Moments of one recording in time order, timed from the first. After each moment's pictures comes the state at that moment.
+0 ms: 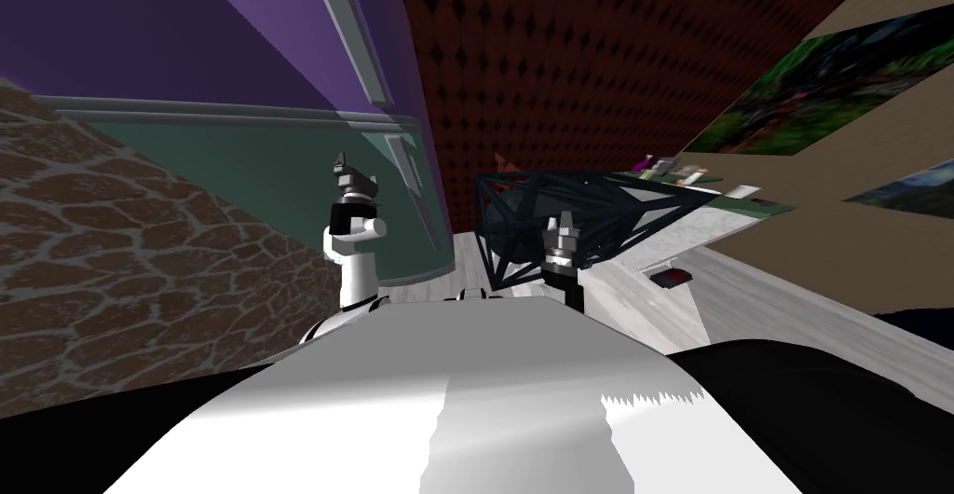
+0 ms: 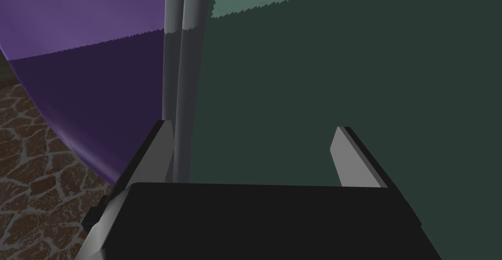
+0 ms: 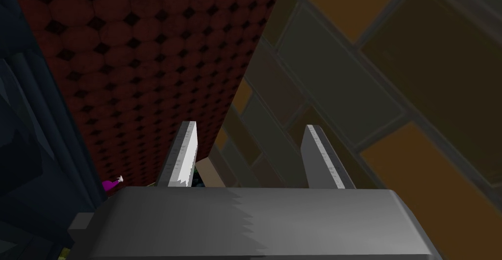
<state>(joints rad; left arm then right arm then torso) -0.34 0.27 0.43 -1.81 0.13 0.09 0.21 0.54 0.04 -0.01 -2.26 -0.12 -0.45 0.12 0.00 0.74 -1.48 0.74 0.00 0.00</state>
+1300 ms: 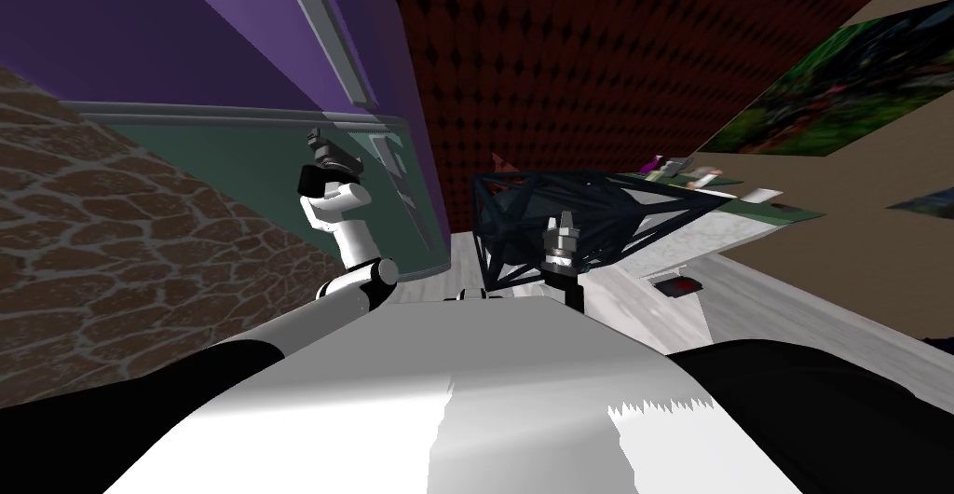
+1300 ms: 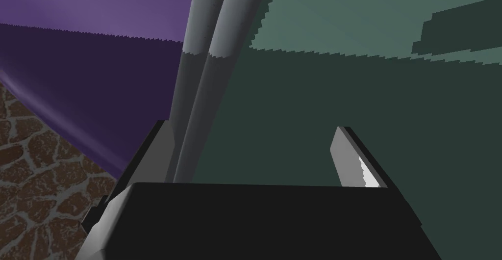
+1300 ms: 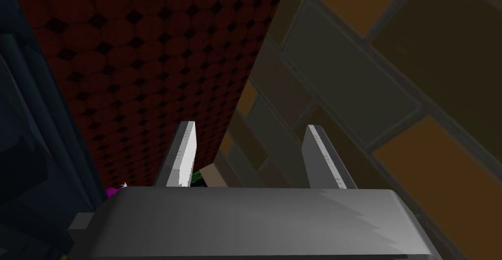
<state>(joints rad) -0.71 0.32 0.62 -1.59 0.12 0.34 0.20 0.54 0.04 -0.01 -2.26 -0.12 -0.45 0.12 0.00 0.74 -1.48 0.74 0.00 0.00</state>
